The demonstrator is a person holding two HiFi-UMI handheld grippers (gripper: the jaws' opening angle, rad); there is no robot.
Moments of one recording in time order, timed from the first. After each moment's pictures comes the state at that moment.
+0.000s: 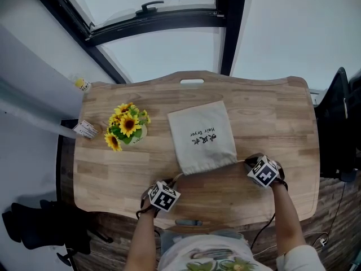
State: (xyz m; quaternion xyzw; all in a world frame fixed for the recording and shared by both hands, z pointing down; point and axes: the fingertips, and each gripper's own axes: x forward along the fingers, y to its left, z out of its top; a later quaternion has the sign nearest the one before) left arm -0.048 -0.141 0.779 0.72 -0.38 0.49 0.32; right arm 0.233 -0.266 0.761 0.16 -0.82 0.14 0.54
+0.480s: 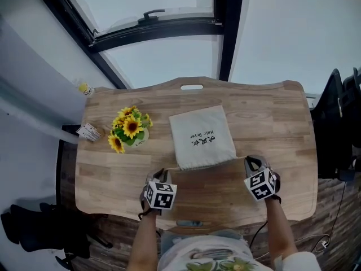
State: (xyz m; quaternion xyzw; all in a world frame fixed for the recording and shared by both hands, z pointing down) left arm -0.089 -0.192 0.707 0.67 -0.56 0.41 0.26; right arm 0.225 -0.281 0.683 0.35 -0.82 0.05 0.44
